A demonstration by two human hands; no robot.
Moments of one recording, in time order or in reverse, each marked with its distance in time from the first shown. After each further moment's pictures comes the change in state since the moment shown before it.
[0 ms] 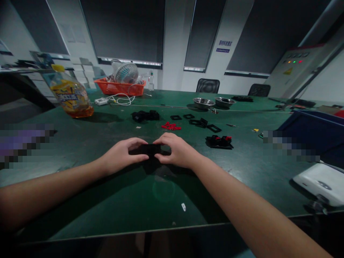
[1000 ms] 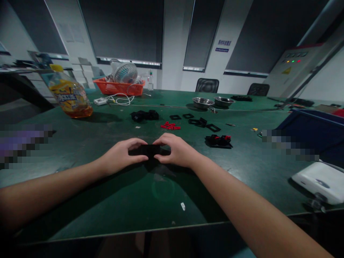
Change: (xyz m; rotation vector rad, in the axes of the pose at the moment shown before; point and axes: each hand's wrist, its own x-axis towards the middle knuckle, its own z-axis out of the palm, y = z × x) left_hand -0.001 0.005 -0.001 0.120 -0.009 0.023; right_hand -0.002 0.004 0.001 0.039 -0.022 0.037
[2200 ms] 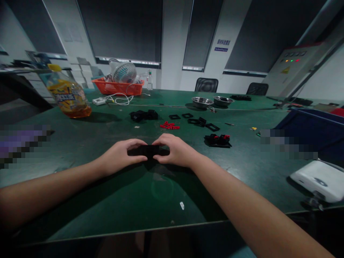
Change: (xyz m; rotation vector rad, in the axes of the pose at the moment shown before) left_hand 0.000 0.000 0.000 0.044 -0.009 0.020; right_hand 0.000 -0.003 -0.002 0.001 -0.026 0.017
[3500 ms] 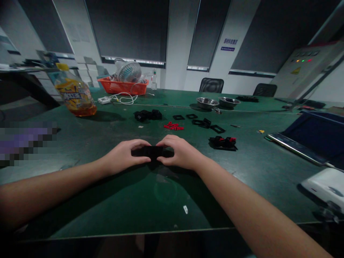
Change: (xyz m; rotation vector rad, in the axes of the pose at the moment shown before) left_hand 0.000 -0.001 -0.001 0.028 -0.018 0.017; right_hand 0.000 0.003 0.001 -0.023 -0.015 -0.016
